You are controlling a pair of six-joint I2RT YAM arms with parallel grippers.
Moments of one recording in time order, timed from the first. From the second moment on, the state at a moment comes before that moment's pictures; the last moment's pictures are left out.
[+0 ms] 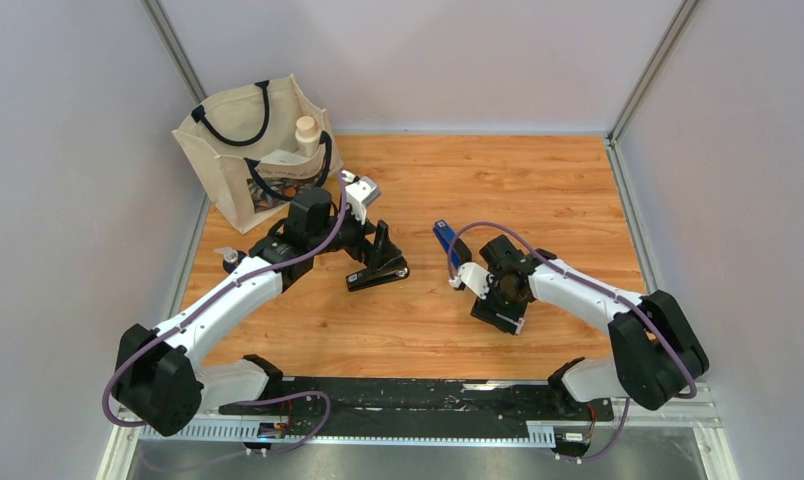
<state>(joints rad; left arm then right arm) -0.53 1.19 0.87 -0.14 0.44 -0.05 0.55 1.36 0.73 -0.75 -0.05 -0.60</state>
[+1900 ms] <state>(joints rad) -0.63 1.51 0.95 -0.14 0.63 -0.24 0.57 1.29 0.72 -0.70 -0.17 -0.64</state>
